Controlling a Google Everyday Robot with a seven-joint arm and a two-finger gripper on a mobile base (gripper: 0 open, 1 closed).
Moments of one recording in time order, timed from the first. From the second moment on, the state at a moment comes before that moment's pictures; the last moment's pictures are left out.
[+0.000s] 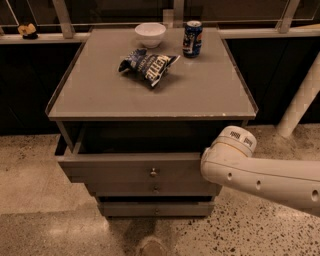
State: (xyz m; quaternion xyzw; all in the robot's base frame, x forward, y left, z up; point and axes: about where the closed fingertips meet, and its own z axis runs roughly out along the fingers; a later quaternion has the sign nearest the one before) arm 0.530 -0.185 0.628 -0.60 0.76 -0.18 0.17
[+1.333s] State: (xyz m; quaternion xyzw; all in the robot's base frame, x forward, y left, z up) arm 0.506 -0.184 0.631 -0.58 0.78 -0.17 0.17
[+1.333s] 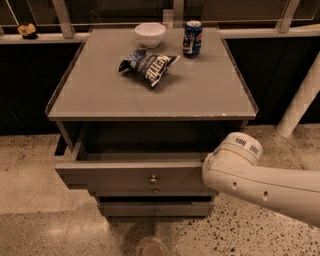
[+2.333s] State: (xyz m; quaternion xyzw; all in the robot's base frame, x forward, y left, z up) arm 0.495 -0.186 0.627 -0.57 0.78 -0.17 0.17
